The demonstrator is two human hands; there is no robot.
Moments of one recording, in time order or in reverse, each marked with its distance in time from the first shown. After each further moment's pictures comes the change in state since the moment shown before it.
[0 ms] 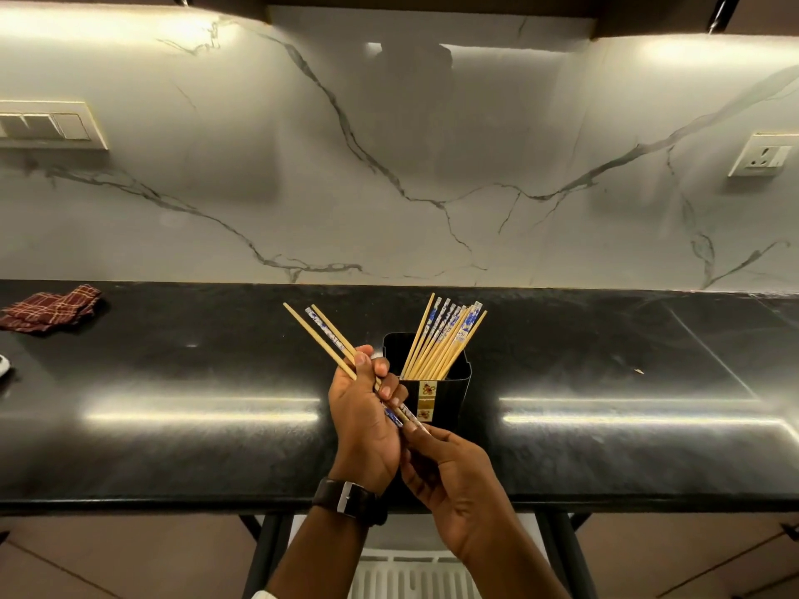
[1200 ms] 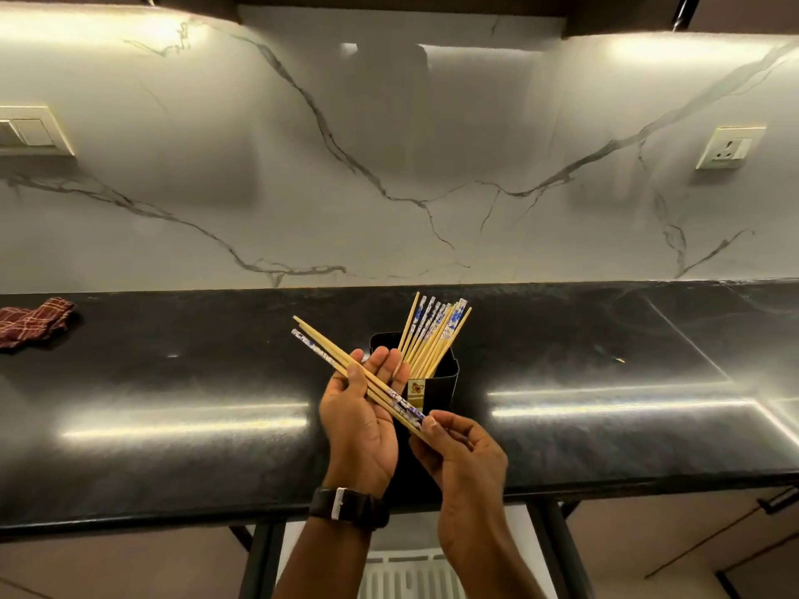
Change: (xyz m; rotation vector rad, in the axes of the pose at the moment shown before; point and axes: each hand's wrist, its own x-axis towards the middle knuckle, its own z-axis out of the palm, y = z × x) left_hand -0.012 0.001 0.007 -0.081 0.108 -0.120; right_hand -0.002 0.002 -0.005 0.046 0.253 -0.307
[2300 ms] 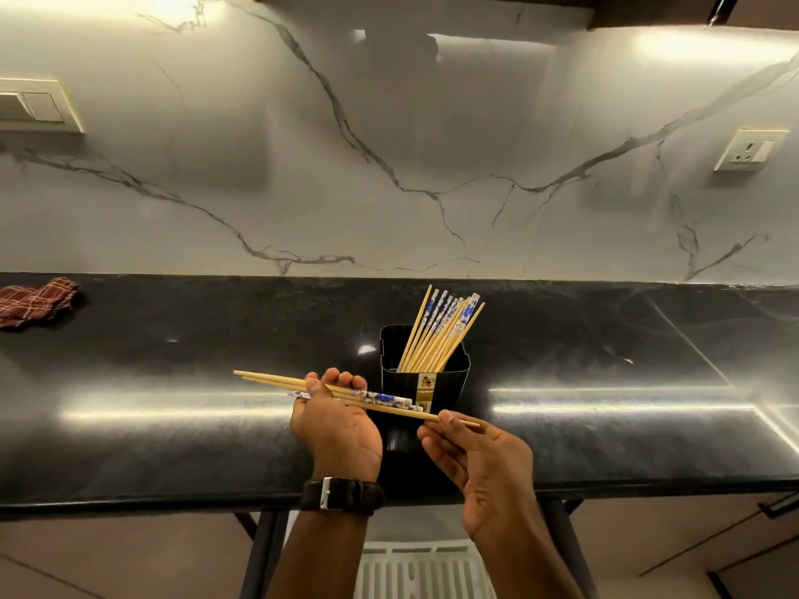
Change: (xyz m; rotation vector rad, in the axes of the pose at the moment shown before) left_hand 0.013 0.025 -0.018 -0.162 0.378 0.089; right_hand -0.007 -0.016 -0.003 0.038 -0.022 0.136
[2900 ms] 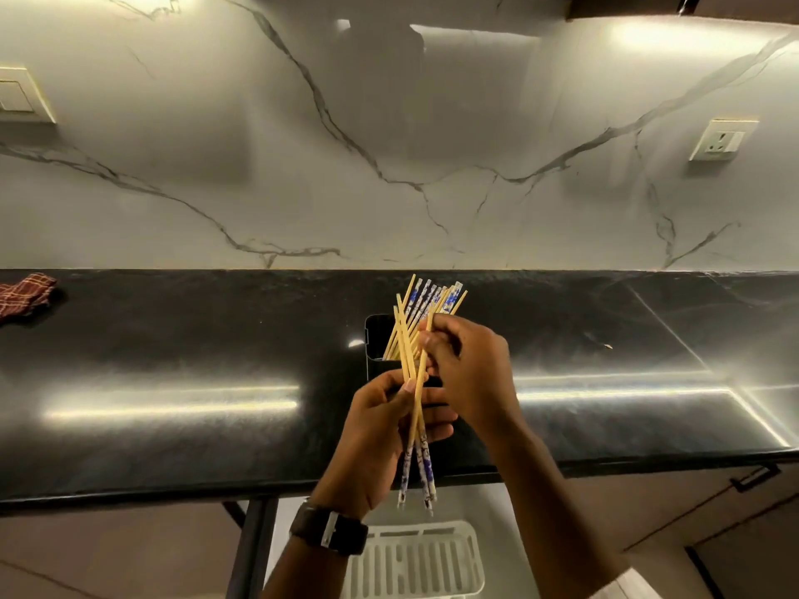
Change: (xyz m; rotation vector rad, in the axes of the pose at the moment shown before) left_hand -0.032 -0.018 -0.031 0.787 -0.806 -0.252; right_hand 0.012 -0.065 0.030 -0.982 -0.183 -0.860
